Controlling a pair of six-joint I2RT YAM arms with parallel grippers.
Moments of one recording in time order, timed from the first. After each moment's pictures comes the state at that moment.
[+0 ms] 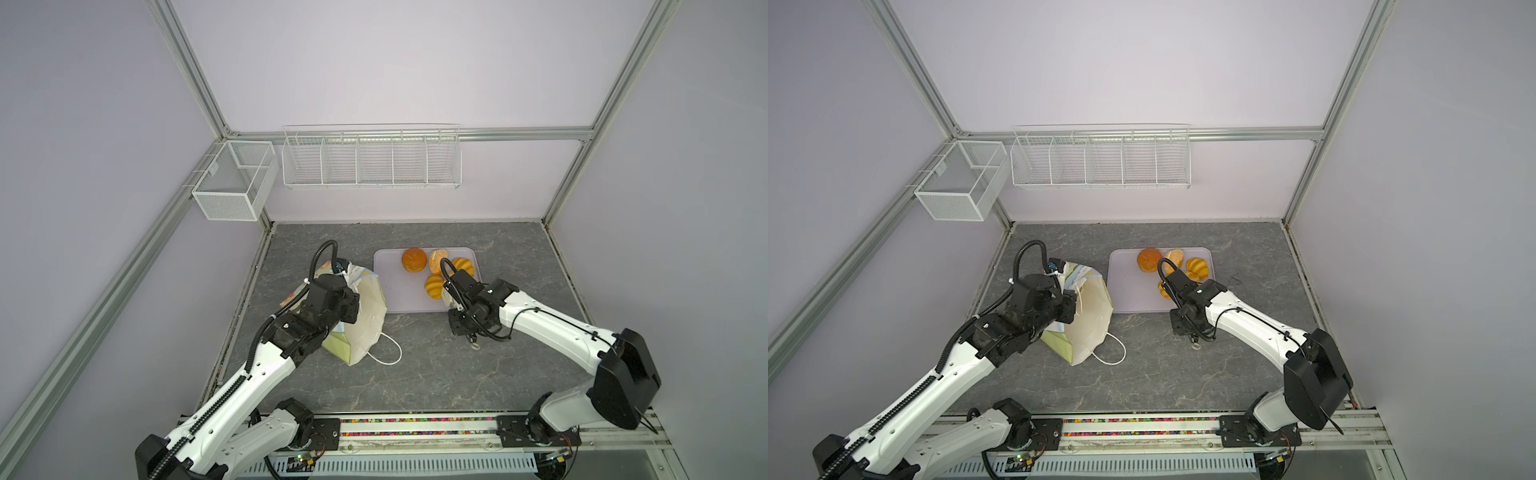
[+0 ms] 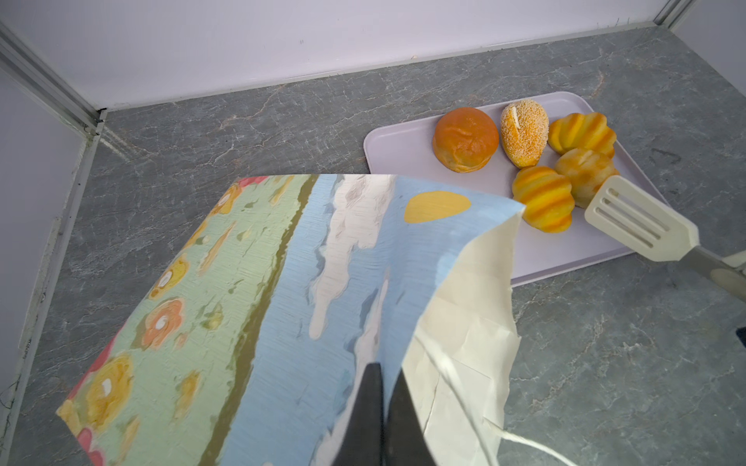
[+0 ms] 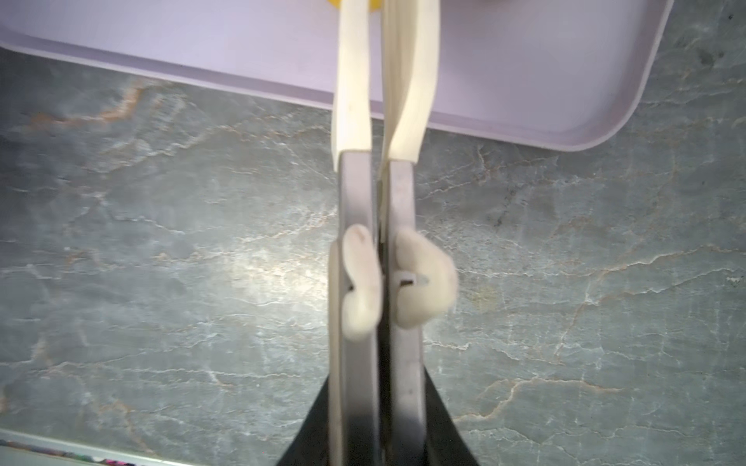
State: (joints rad) left arm -0.61 0.96 0.90 -0.58 -0.23 -0.19; right arm 0.75 1.47 1.14 -0.97 0.12 0.52
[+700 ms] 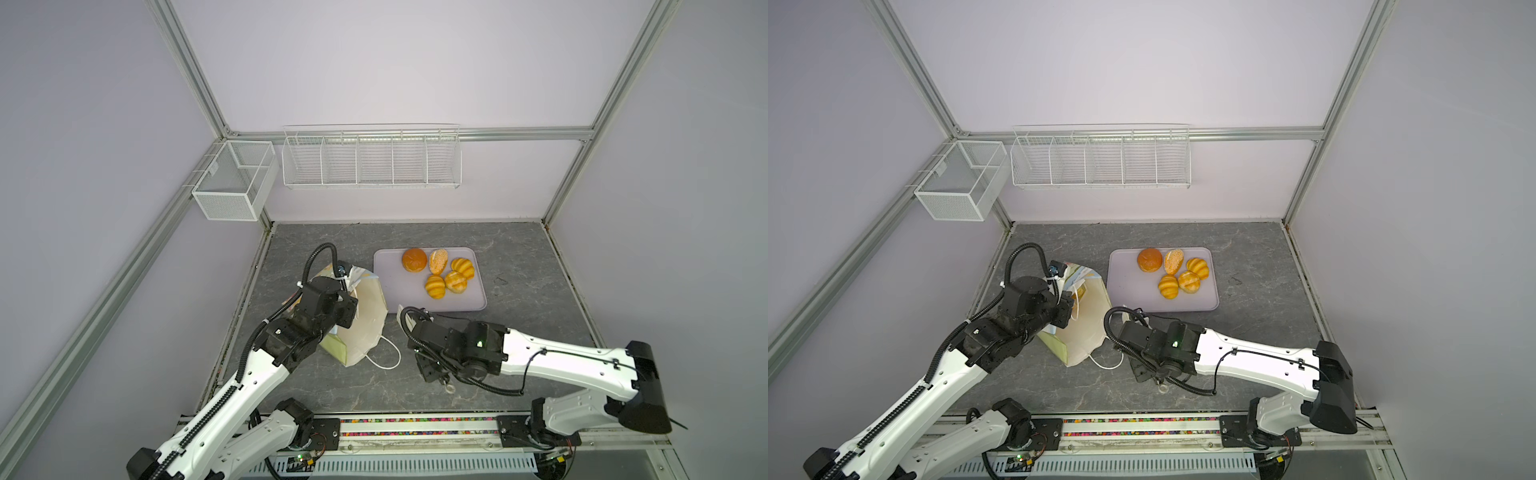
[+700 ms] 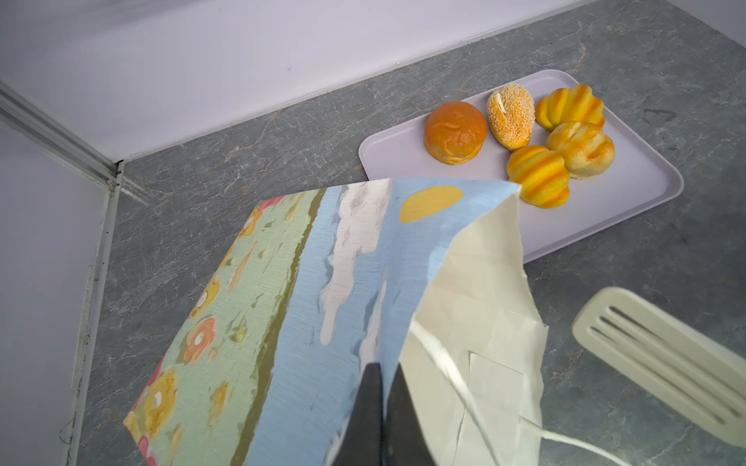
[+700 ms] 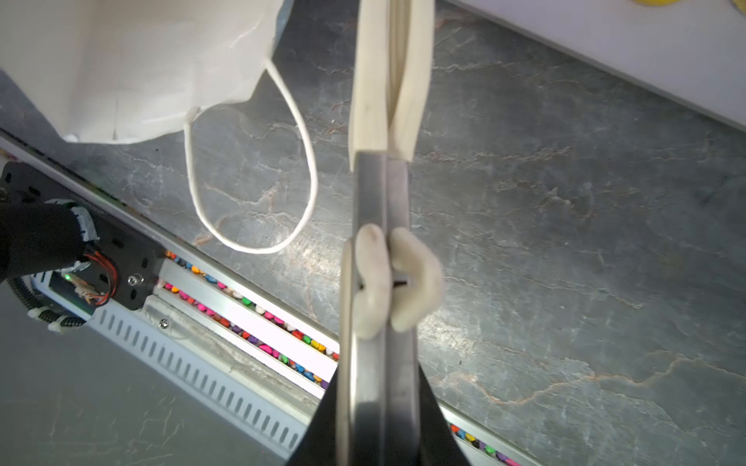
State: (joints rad) left arm -0.61 0.91 0.89 -0.61 -0.21 -0.04; right arm 1.30 1.41 1.21 -0.99 0.19 0.79
